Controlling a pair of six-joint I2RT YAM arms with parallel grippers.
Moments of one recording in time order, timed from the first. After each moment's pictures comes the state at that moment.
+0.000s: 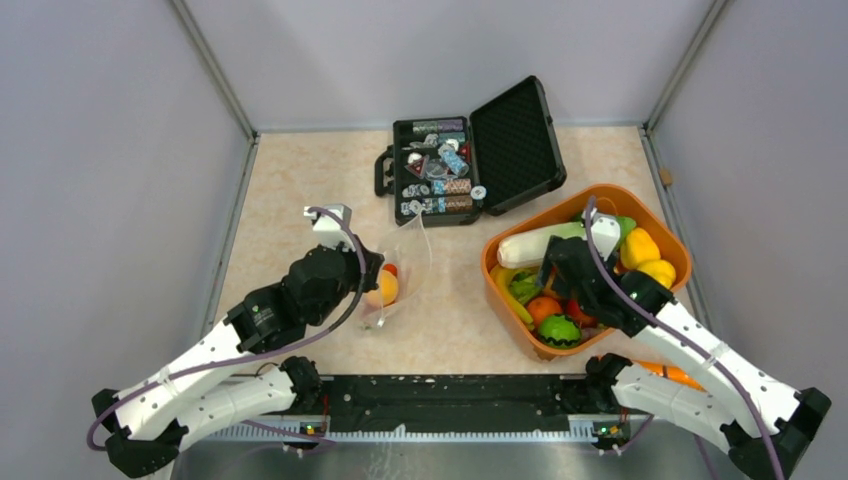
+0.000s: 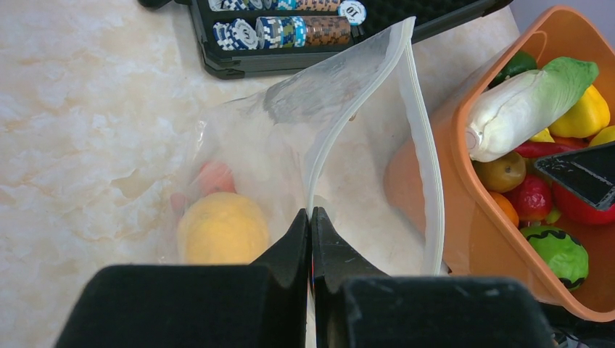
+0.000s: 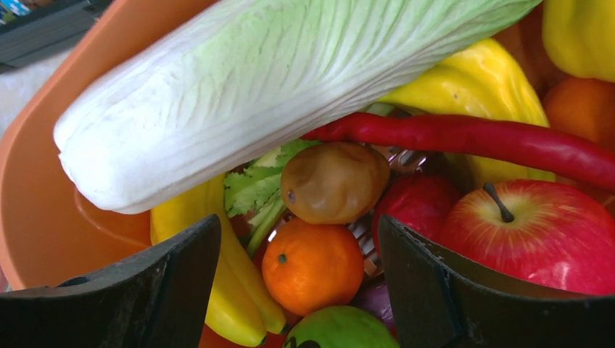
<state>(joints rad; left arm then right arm) -0.93 0.72 0.86 -0.55 -0.46 -0.63 0.76 0.81 0.84 -0.92 0.60 0.83</state>
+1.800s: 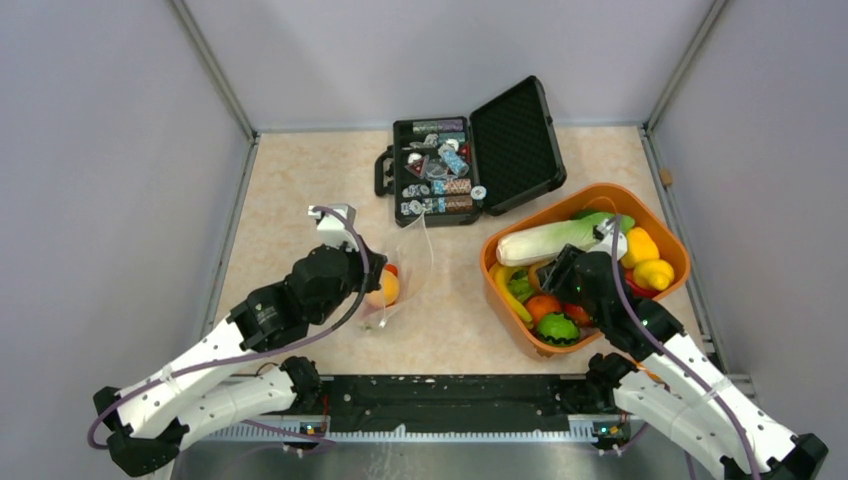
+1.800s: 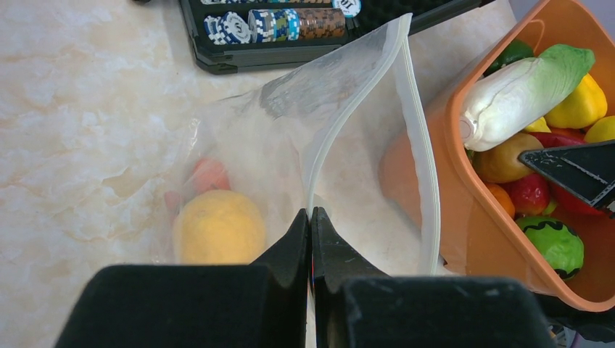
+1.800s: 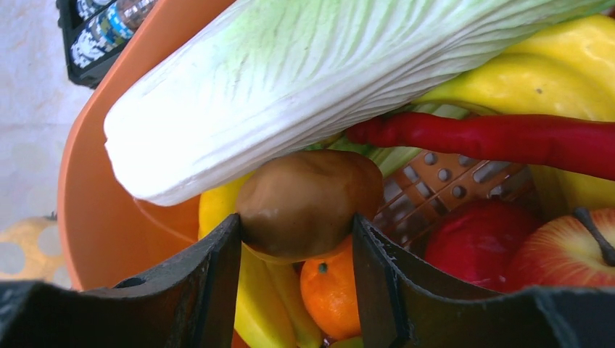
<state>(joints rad) -0.93 0.74 0.86 -0.55 -0.44 -0.63 0.60 0.59 0.59 -0.61 0.38 0.79</state>
